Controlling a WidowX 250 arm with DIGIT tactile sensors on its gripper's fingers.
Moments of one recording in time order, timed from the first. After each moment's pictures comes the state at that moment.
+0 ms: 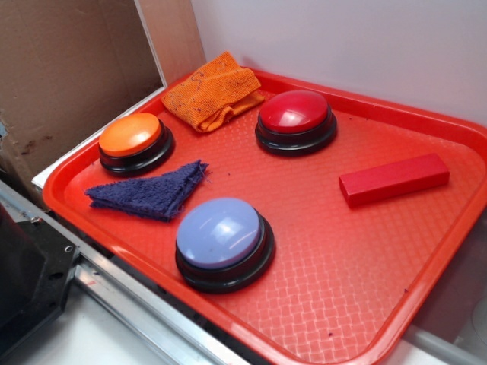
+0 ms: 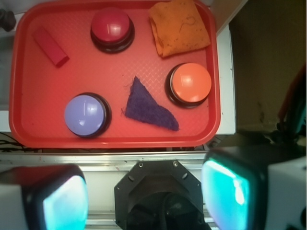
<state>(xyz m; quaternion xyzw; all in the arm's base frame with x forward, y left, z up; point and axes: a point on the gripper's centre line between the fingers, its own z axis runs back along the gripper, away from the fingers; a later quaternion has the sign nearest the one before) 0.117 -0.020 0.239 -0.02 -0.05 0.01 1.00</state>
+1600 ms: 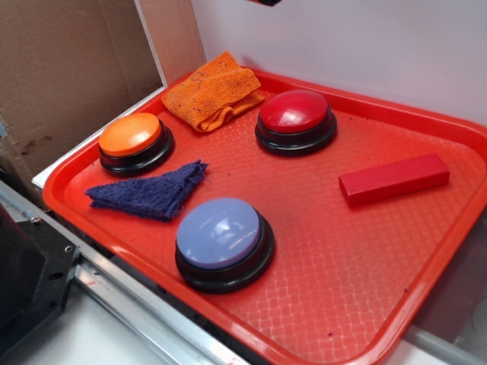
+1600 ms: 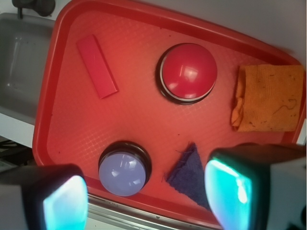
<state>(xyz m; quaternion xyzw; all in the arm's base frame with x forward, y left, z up) 0.261 -0.098 0.193 -0.05 0.05 -0.14 0.99</state>
